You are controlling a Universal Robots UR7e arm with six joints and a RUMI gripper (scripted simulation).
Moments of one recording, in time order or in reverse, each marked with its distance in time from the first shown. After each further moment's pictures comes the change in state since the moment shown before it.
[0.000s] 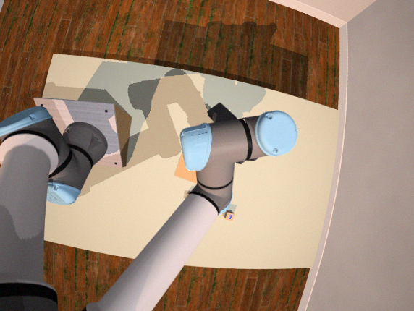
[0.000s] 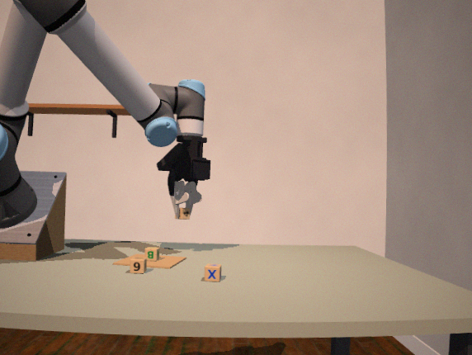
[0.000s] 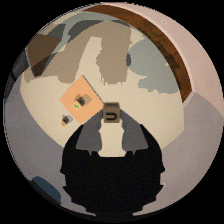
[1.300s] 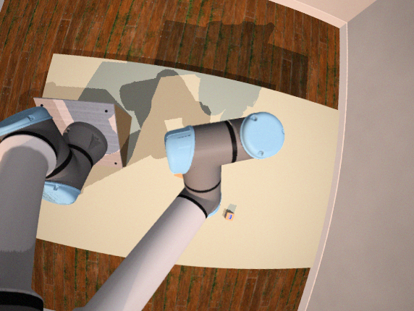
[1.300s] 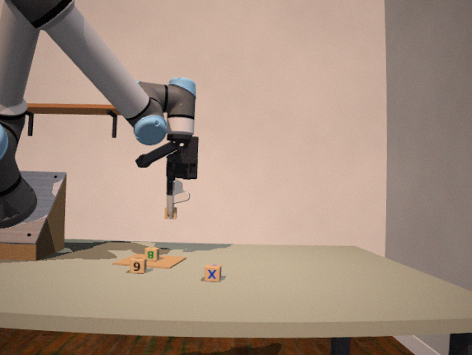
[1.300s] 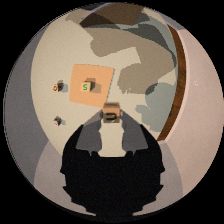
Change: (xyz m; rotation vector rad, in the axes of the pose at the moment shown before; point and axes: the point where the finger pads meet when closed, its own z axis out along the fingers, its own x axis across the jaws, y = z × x) arm -0.036 -0.007 -0.002 0.000 -0.001 -0.812
